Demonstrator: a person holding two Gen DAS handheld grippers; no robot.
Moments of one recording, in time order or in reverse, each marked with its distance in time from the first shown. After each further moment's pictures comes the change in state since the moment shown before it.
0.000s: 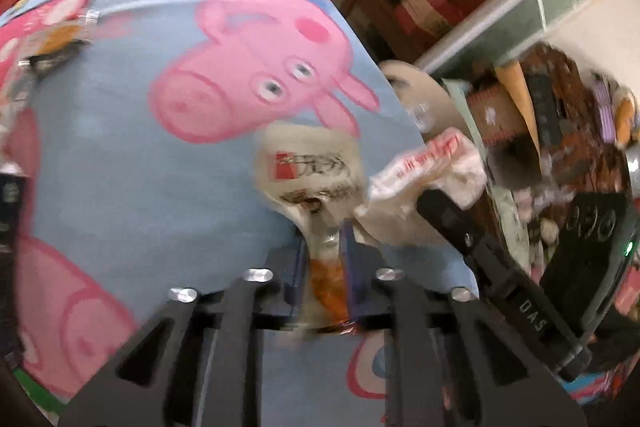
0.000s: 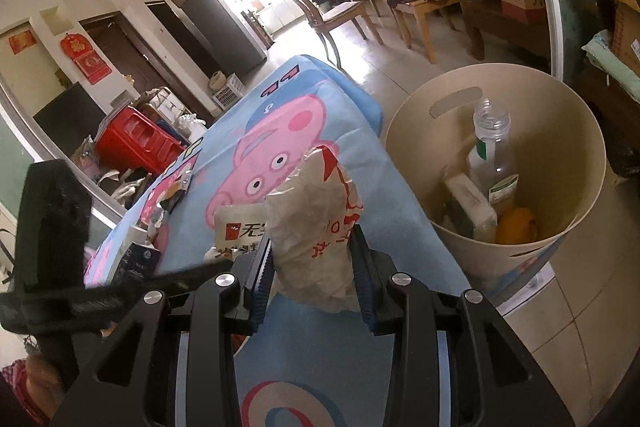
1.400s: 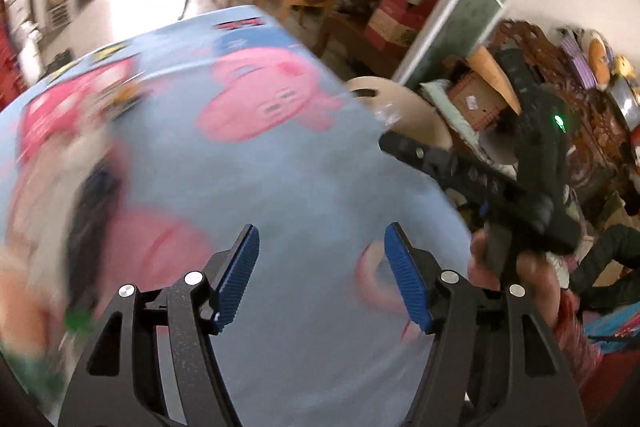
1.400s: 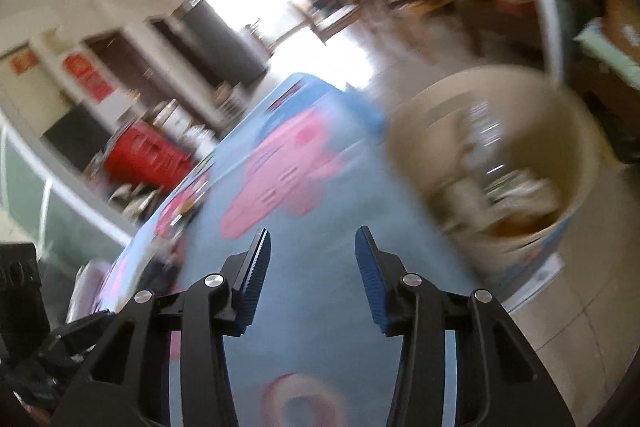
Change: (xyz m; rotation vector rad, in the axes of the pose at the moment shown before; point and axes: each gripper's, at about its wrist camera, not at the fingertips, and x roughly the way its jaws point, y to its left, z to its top) left arm -0.112 0.005 -0.080 0.171 -0.154 0.063; right arm 0.000 0.029 -0.001 0.018 0.034 0.076
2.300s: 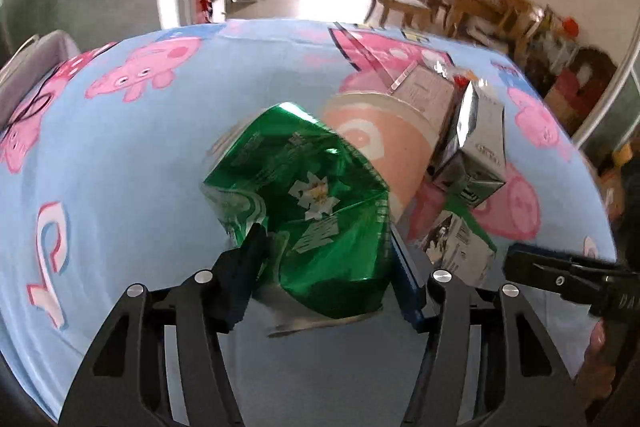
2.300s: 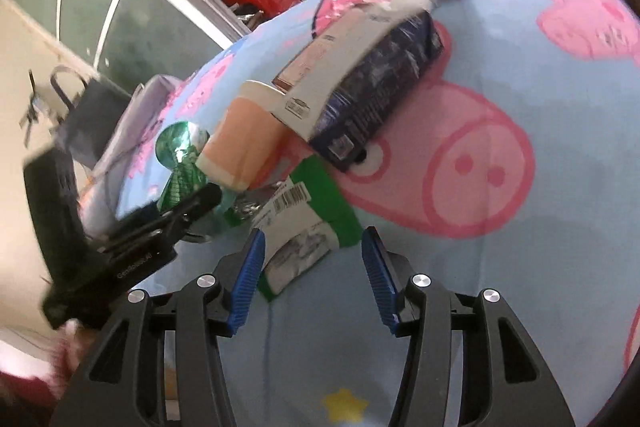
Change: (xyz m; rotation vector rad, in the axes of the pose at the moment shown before) left arm -0.103 0.180 -0.121 -0.360 -0.164 0.494; right arm 0.083 0.181 -0.123 -0.226 0.506 0.207
